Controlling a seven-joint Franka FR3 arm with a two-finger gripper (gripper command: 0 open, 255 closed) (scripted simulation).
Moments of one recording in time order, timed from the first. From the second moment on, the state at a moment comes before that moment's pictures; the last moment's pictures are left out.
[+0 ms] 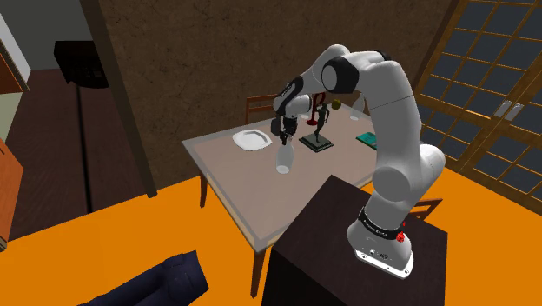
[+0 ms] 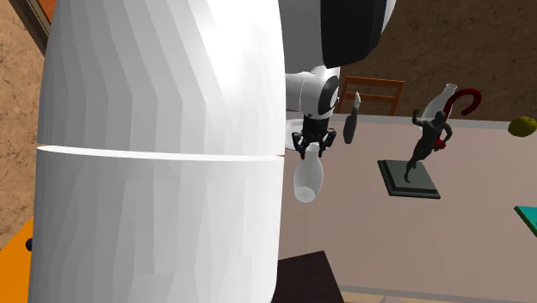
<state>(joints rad) -0.30 0.71 -0.24 -1.75 0.20 2.41 -0.60</state>
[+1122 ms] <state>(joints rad) -0.28 0.59 -0.26 -1.76 0.17 2.30 -0.58</state>
